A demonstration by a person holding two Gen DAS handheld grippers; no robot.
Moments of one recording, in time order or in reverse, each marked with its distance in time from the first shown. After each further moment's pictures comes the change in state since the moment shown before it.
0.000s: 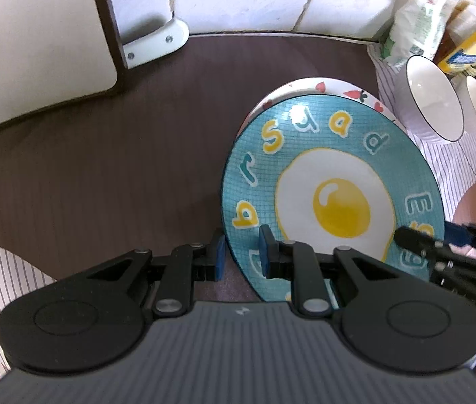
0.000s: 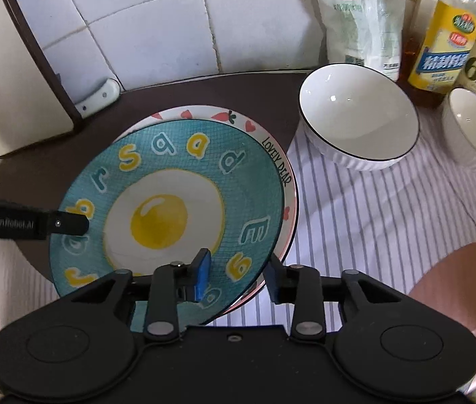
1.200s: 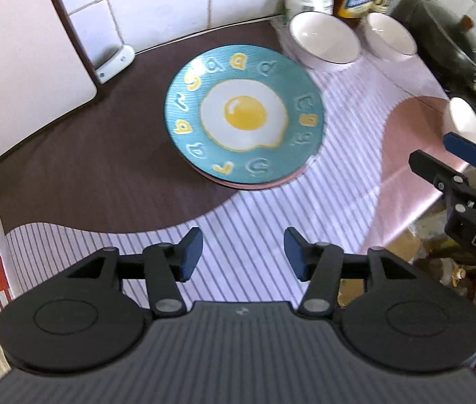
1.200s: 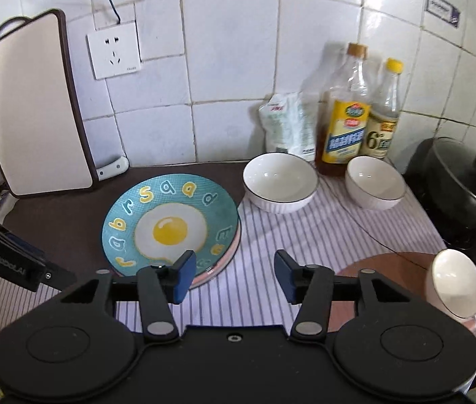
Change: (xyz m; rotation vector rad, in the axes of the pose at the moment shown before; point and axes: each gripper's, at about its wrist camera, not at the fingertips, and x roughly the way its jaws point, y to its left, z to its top) left arm -0.113 -0.064 -0.095 0.257 -0.029 -0.006; right arm -0.143 0.001 -0.096 -0.002 -0.392 -0.113
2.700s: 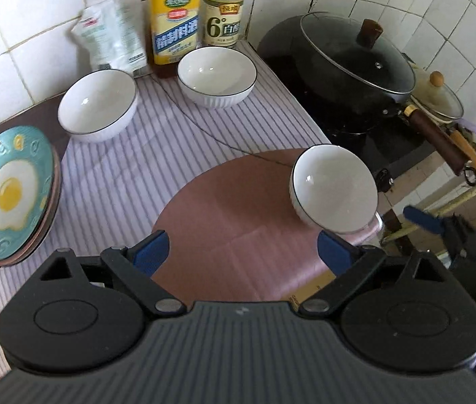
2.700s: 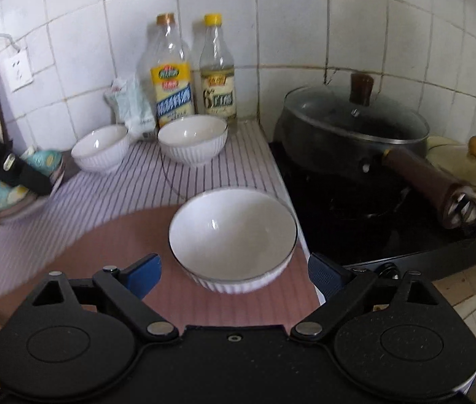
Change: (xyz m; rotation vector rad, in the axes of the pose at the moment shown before) left arm 0.077 -0.314 0.063 0.003 -0.200 -0.037; right arm 0.012 -0.317 -0.112 0.012 -0.073 0.049
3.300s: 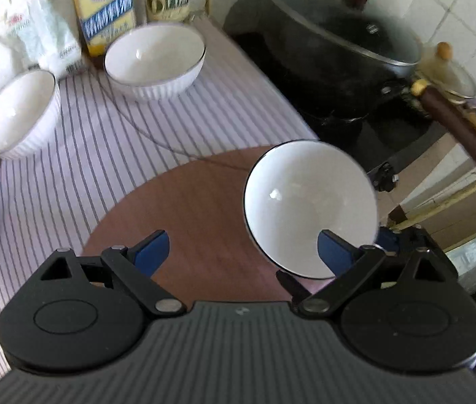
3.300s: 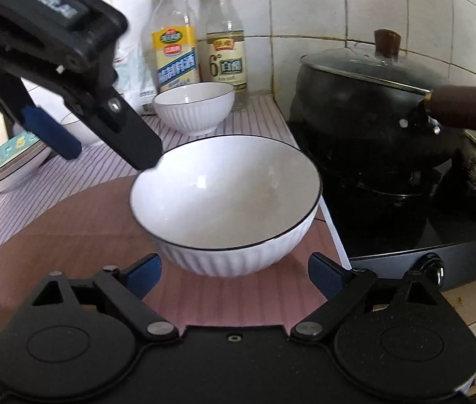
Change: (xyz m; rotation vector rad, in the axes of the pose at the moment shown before) left arm 0.094 -0.049 0.027 0.032 0.073 0.004; right arm 0.068 -0.015 -0.042 -0.011 -0.038 0.046
